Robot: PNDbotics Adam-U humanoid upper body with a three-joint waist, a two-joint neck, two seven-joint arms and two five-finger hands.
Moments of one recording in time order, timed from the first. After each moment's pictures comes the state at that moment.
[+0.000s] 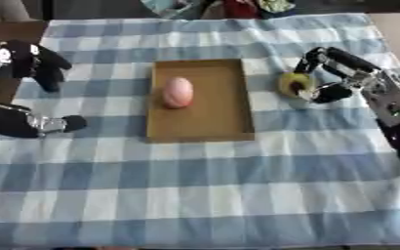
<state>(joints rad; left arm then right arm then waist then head) -0.40 0.63 -0.13 -1.83 -0.09 0.06 -0.28 -0.86 -0.49 0.14 -0.79 0.62 -0.60 0.21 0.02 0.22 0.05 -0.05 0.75</state>
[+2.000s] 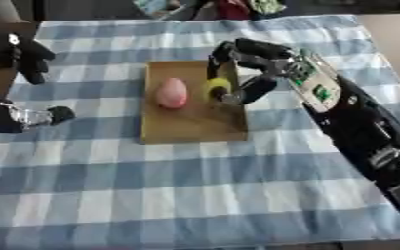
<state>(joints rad) -0.42 0.62 -0.12 -1.84 -0.09 0.05 -0.28 -0.94 -0.32 0.34 -0.99 0.50 -0.71 0.45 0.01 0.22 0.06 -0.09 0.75</state>
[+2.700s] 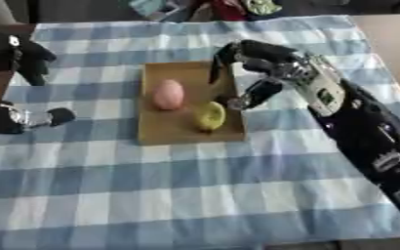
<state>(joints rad) -0.41 0.62 -0.12 -1.84 -0.09 0.05 -0.27 -0.90 -0.43 0.32 -1.13 0.40 -0.69 0.39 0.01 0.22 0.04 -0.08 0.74</state>
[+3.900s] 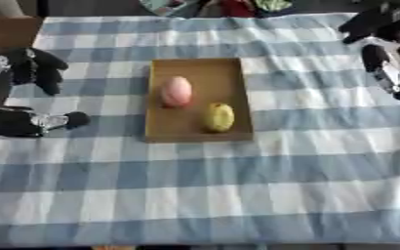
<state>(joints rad) -0.33 0.56 -0.08 -1.82 -0.07 0.06 -0.20 -0.37 -0.62 0.03 -1.80 -0.11 -0.34 0.29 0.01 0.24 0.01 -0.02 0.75</state>
